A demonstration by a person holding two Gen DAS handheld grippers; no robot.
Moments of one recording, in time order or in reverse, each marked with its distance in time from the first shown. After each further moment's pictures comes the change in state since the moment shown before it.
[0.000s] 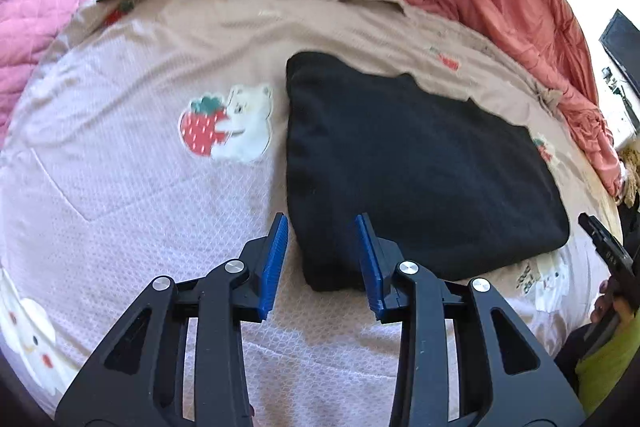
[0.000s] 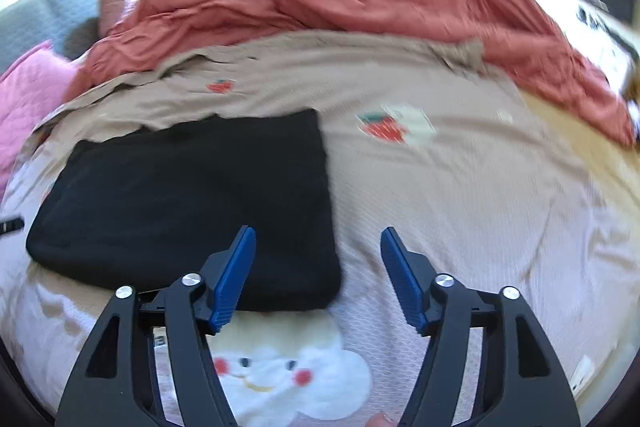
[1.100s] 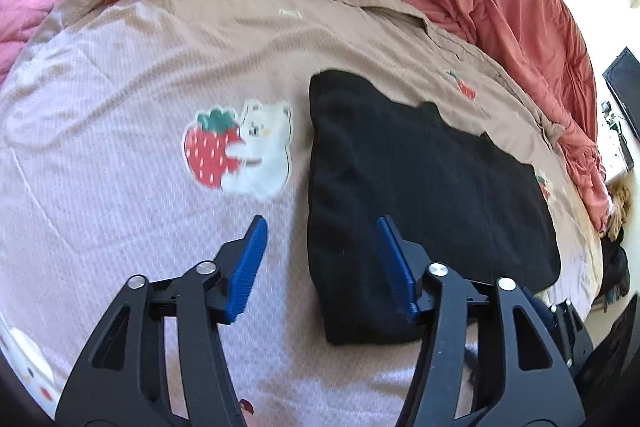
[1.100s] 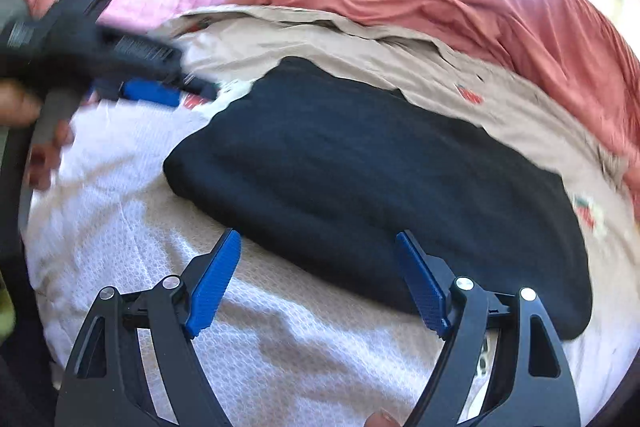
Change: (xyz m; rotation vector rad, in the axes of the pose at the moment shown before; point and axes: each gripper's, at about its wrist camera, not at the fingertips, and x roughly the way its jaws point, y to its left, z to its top) left arm 0.022 0.037 0.034 -0.109 0.026 -0.054; right arm 0.007 0.234 -0.025 -0.466 0.041 0.284
